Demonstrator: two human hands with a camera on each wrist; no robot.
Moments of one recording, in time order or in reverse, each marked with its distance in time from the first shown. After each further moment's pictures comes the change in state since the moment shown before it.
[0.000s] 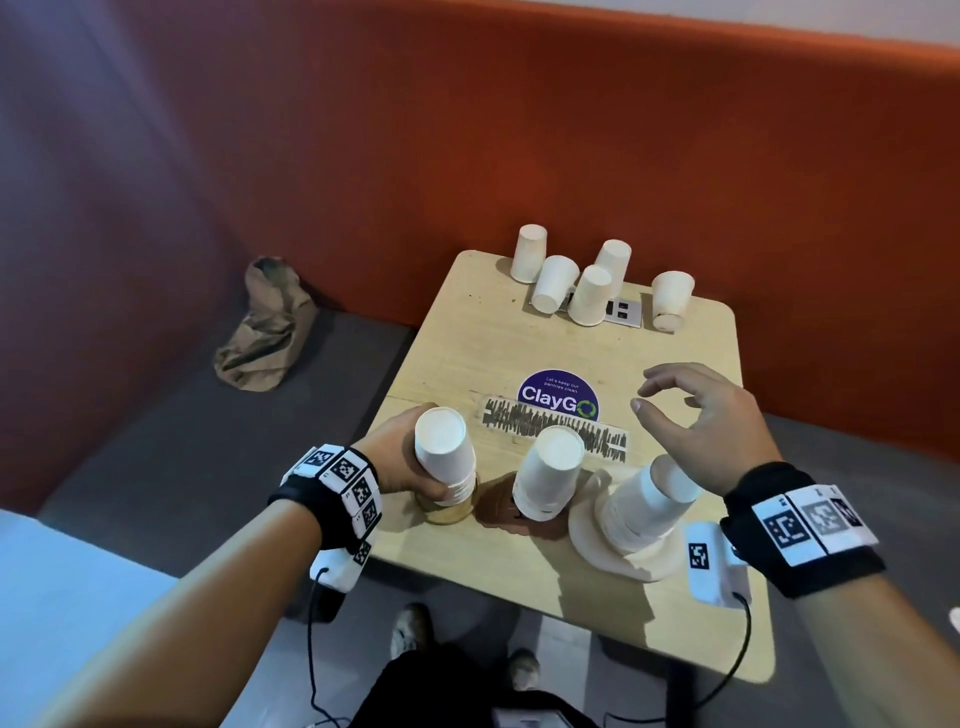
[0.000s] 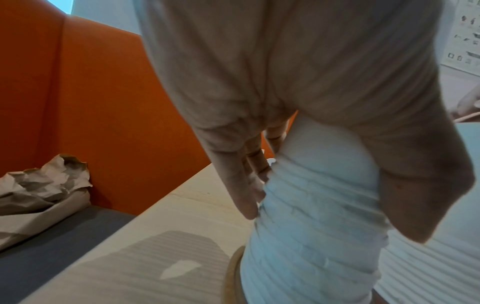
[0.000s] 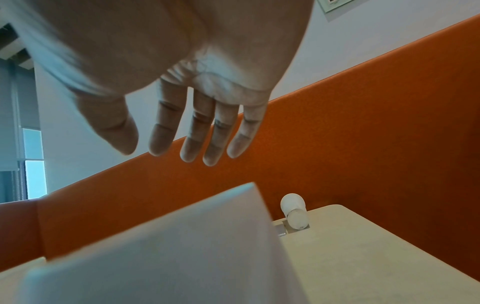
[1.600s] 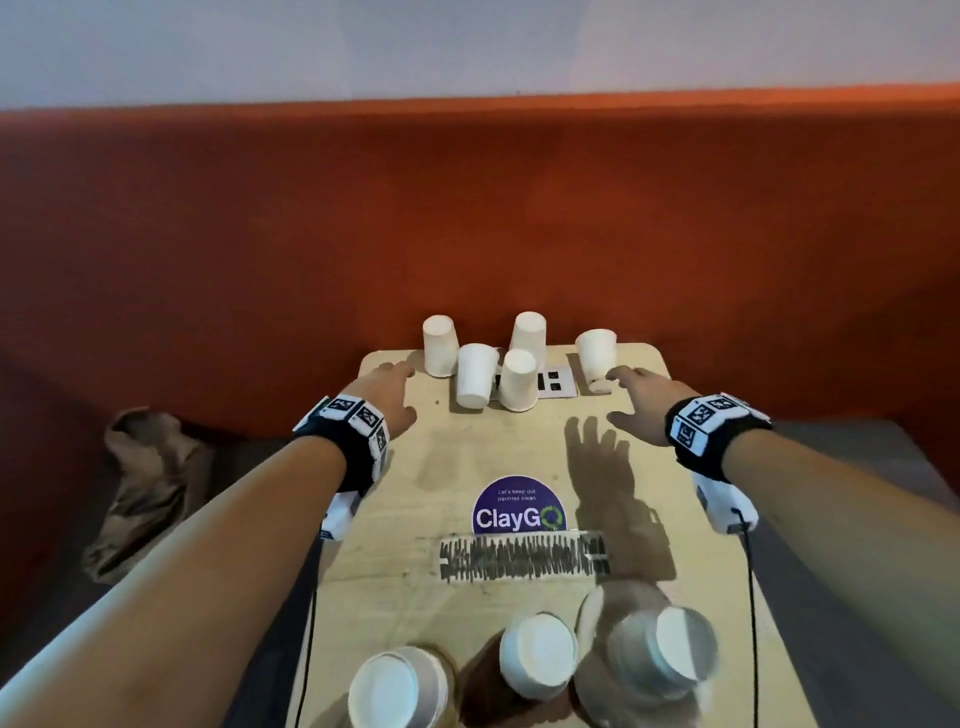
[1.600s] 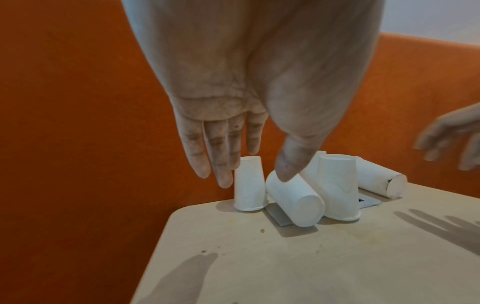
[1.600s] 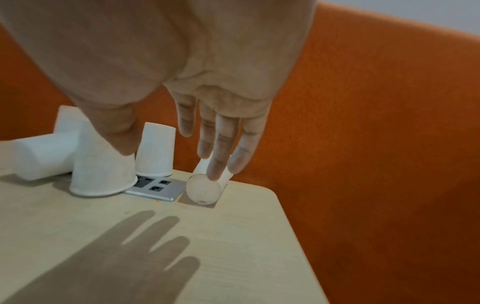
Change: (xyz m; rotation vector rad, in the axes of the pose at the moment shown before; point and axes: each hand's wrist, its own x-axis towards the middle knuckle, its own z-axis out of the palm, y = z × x) left_hand 0.258 0.093 -0.088 0.779 0.065 0.028; right_hand 0.185 0.113 0.001 -0.612 -0.450 0.395
